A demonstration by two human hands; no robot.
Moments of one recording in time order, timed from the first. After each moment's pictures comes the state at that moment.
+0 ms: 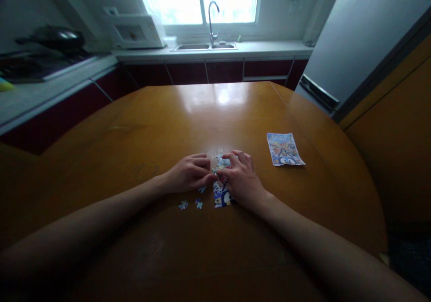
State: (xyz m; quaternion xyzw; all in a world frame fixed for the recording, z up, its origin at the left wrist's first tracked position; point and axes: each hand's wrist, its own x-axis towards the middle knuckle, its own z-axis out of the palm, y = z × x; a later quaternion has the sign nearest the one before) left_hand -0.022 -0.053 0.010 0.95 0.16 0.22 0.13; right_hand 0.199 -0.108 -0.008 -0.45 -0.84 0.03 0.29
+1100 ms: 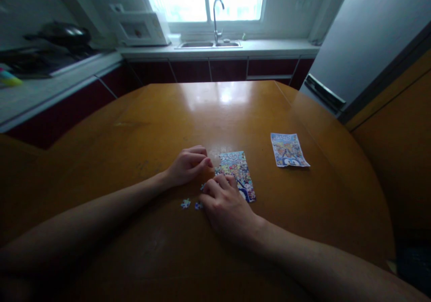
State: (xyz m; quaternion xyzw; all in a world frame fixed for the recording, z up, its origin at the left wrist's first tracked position) left_hand -0.026 -0.048 0.005 0.87 0.27 0.34 0.22; right_hand 0.161 -0.156 -0.003 -0.36 -0.90 0.08 0.25
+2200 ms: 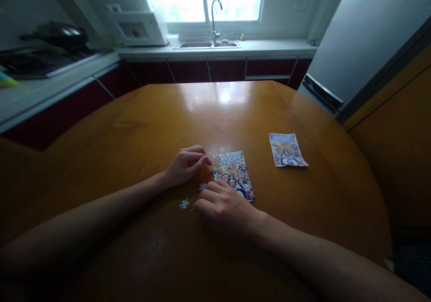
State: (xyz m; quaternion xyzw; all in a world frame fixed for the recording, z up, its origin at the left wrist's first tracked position) left_hand -0.025 -0.047 0.007 0.86 0.28 0.36 0.23; right_hand 0.169 -0.144 0.001 -0.22 -0.93 0.10 0.29
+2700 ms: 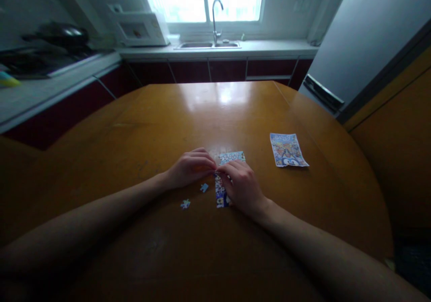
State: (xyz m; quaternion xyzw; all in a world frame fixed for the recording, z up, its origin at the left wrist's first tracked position) left_hand -0.024 -0.048 0.006 0.89 0.17 0.34 0.26; right_hand 0.187 -0.118 -0.001 -0.41 -0.80 0.15 0.41
